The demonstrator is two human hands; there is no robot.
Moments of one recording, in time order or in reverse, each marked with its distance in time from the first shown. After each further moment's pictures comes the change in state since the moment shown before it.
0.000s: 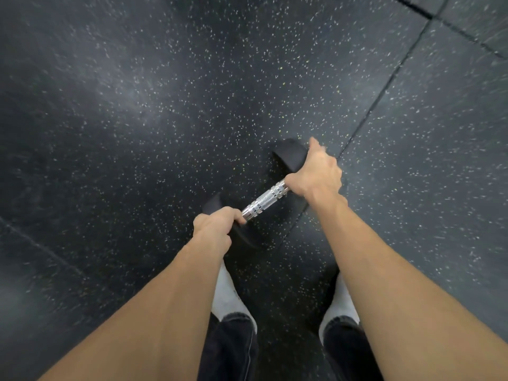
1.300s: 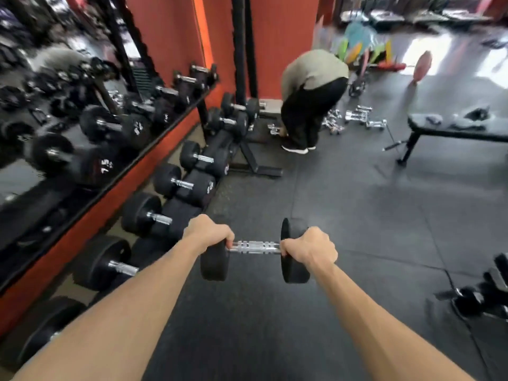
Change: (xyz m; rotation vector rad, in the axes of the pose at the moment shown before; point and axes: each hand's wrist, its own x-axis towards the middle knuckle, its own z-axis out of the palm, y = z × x) left_hand -0.438 -0.209 -0.832 -0.362 0.515 0.322; right_hand -0.827 -0.424 -0.117 -0.449 -0.150 -1.042
